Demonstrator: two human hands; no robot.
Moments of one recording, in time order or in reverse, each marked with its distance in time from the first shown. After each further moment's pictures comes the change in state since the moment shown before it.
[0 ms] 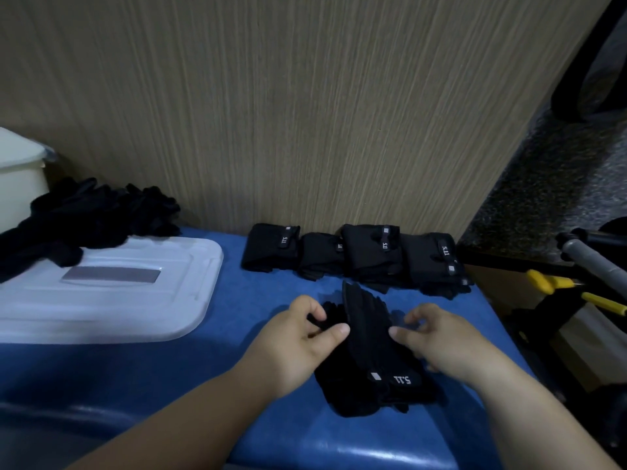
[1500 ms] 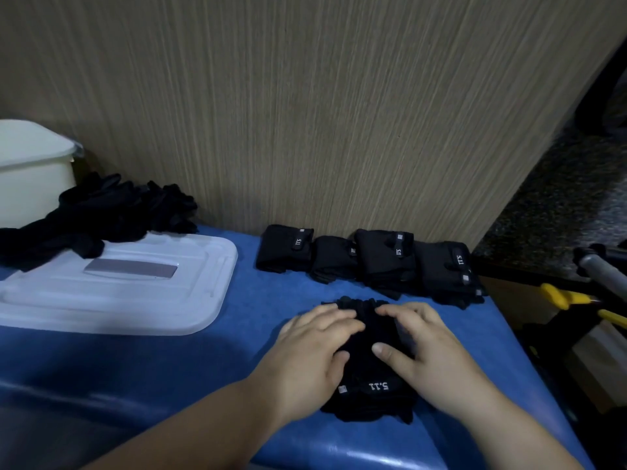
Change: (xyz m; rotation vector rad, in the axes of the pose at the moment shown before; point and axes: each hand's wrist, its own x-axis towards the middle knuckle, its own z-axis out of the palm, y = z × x) left_hand -0.010 -0.007 0.004 0.526 -0.004 0.366; right_hand -0.003 0.000 0.030 -0.104 0.131 -0.544
